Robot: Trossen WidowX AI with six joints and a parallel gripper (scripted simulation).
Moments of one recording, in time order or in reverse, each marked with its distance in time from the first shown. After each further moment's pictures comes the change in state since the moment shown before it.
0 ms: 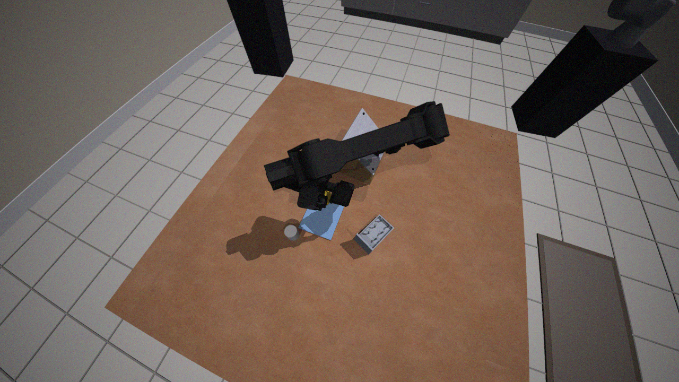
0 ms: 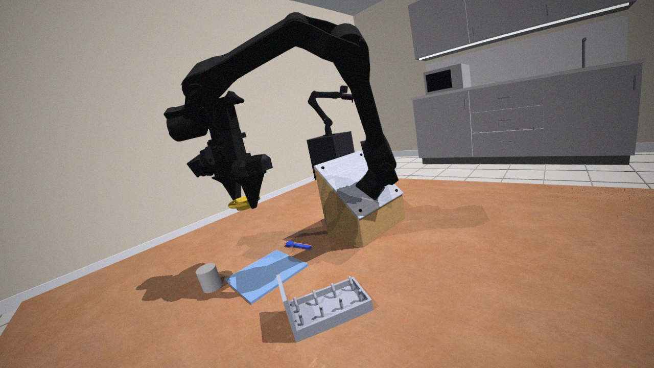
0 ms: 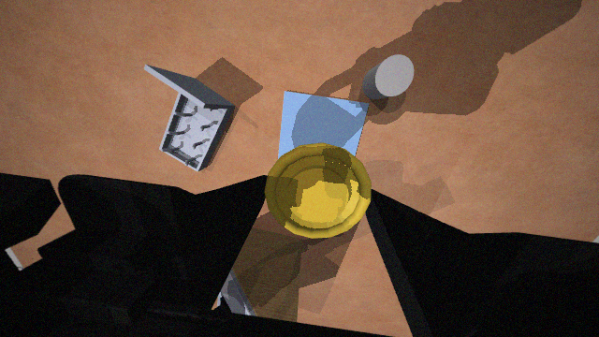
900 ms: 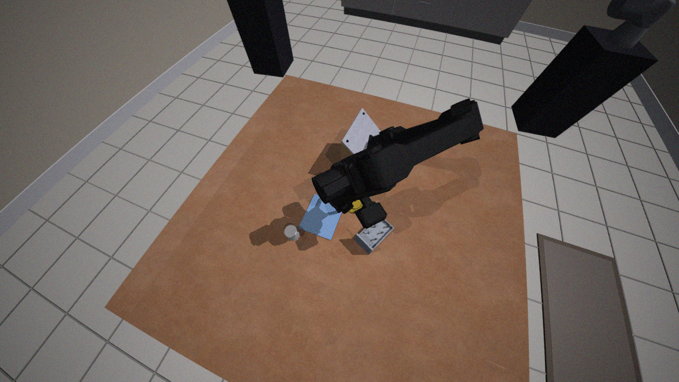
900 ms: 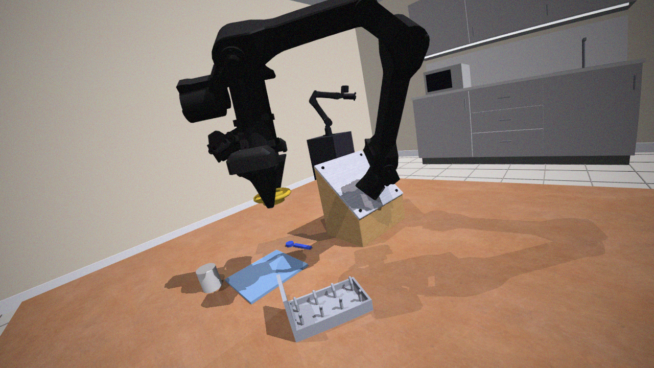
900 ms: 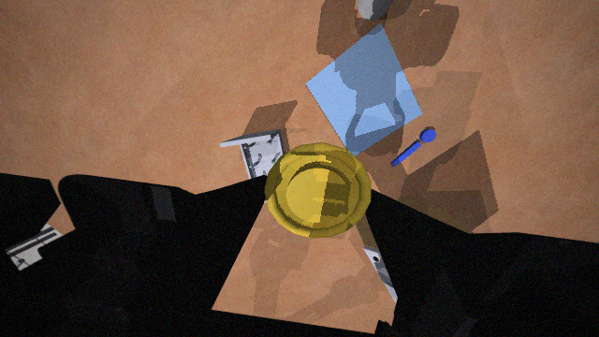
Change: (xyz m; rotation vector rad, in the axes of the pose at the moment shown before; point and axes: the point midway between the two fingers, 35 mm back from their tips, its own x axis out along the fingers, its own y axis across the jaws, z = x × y) arm -0.019 0.103 -0.008 0.764 -0.005 -0.017
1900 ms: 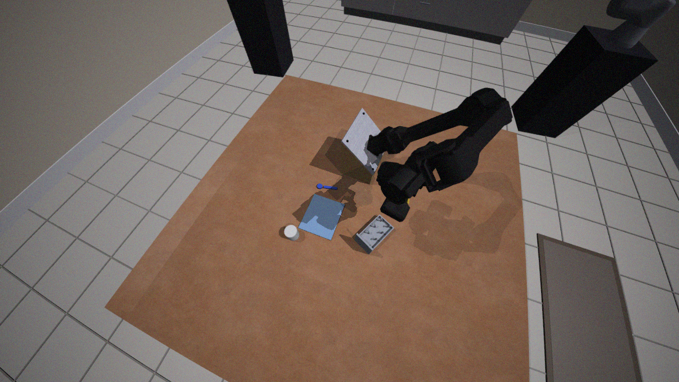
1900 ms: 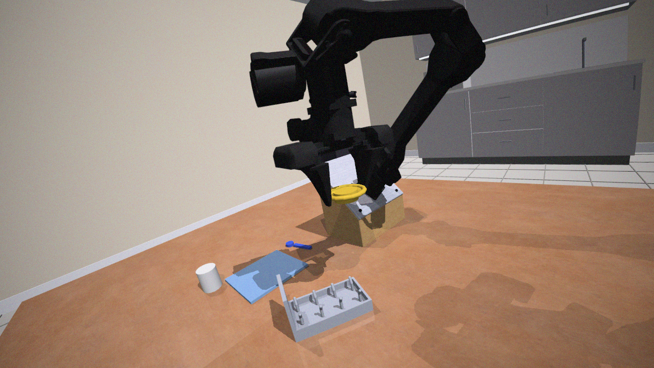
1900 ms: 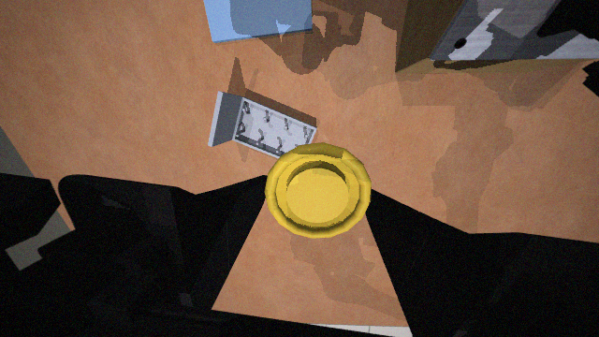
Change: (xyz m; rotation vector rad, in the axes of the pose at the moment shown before) arm 0.004 0.046 -0.122 1.029 0.013 0.005
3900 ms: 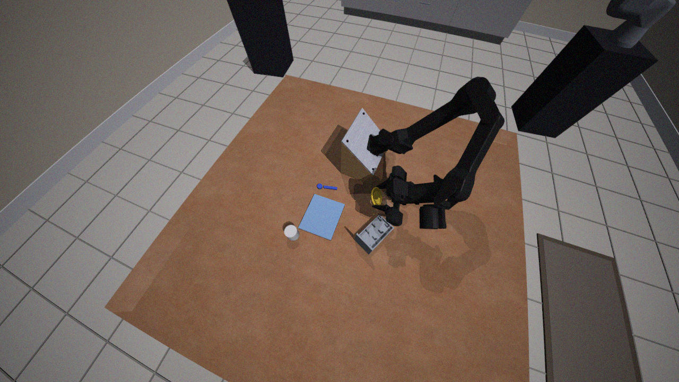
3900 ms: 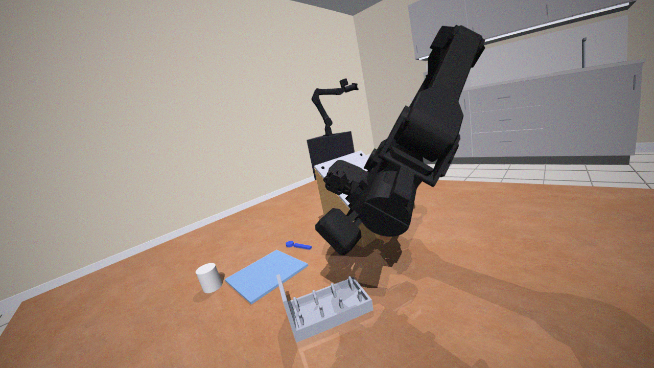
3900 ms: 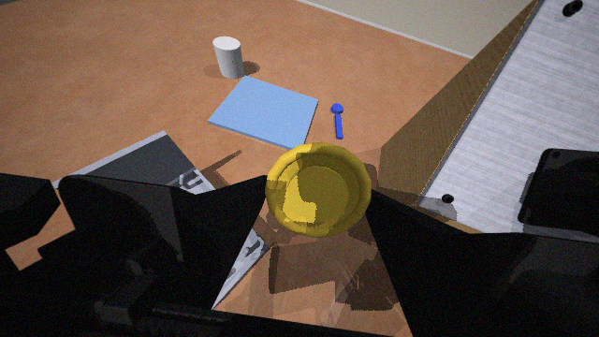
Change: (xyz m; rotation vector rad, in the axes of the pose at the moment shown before) arm 0.094 -0.022 0.042 -0.373 -0.860 0.040
